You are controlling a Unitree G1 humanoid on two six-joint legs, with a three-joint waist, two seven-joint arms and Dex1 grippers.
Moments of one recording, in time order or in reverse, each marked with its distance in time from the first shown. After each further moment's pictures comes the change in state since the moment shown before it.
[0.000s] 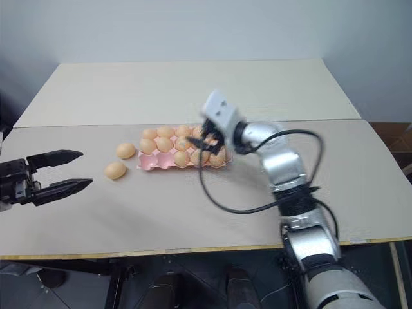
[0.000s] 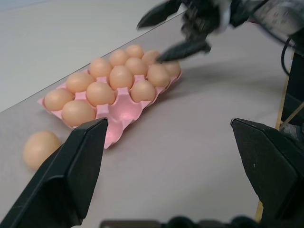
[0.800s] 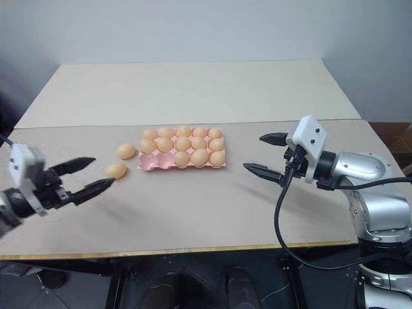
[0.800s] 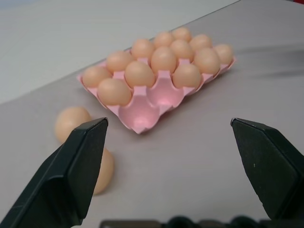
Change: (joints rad) left arm 0.051 -0.245 -0.117 -0.181 0.151 -0.023 0.365; right arm 0.451 -0.344 -0.288 -0.310 0.332 0.058 0.128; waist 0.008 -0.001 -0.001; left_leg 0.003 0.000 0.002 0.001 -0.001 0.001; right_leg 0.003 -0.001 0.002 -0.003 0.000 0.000
